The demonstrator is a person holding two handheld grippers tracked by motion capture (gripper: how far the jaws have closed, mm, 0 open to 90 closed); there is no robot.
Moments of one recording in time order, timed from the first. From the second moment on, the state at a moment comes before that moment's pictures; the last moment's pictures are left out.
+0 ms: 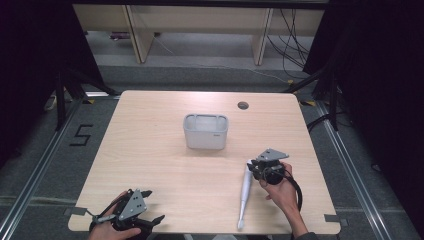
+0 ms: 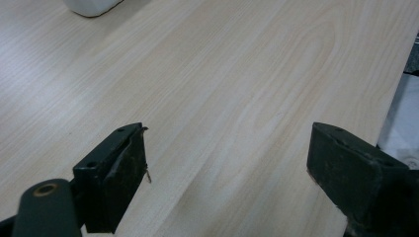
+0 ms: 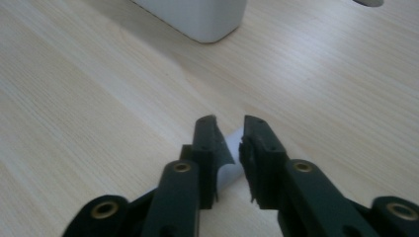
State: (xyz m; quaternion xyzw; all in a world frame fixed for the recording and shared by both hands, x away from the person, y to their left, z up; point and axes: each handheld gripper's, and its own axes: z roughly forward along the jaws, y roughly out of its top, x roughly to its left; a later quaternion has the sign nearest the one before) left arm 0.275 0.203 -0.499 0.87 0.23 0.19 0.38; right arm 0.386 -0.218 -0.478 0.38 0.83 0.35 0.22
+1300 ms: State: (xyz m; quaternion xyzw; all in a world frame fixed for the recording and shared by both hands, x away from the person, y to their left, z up) left arm 0.274 0.203 -0.500 0.87 0.23 0.19 0.39; right arm 0.410 -0.211 -0.490 0.38 0.85 0.32 0.17
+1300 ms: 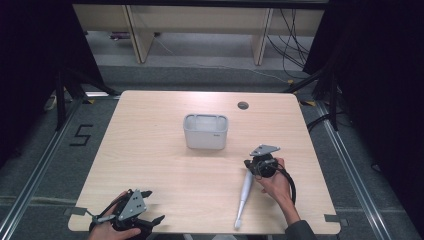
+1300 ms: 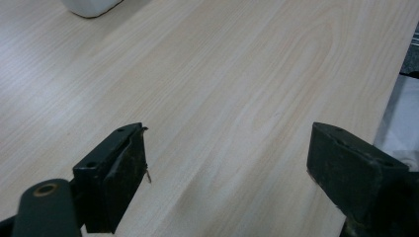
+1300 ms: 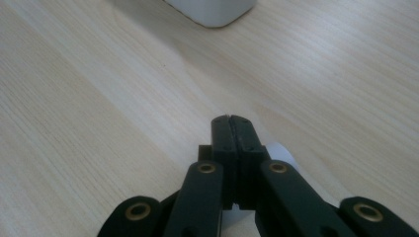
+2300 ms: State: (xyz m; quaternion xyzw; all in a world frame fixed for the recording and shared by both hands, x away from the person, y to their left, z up) left arm 0.273 0.203 -0.500 0.87 0.24 0.18 0.39; right arm 0.391 -0.243 -0.488 0.40 0.85 0.30 0.16
